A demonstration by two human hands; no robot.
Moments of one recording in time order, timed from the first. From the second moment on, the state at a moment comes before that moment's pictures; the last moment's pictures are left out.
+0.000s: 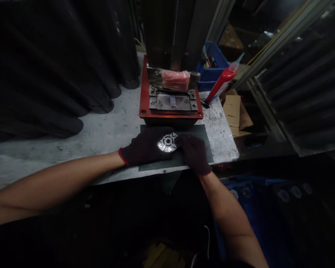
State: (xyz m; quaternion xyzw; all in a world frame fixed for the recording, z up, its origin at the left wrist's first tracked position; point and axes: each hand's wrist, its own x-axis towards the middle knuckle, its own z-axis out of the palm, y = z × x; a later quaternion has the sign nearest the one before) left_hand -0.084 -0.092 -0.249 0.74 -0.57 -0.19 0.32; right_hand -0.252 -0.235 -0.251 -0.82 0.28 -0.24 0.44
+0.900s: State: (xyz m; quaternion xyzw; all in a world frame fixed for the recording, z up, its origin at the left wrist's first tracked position) left_hand -0.086 -0.090 -0.250 0.73 -0.60 -0.13 0.31; right_hand -0.181 -0.306 -0.175 -0.96 -0.08 -0.28 -0.02
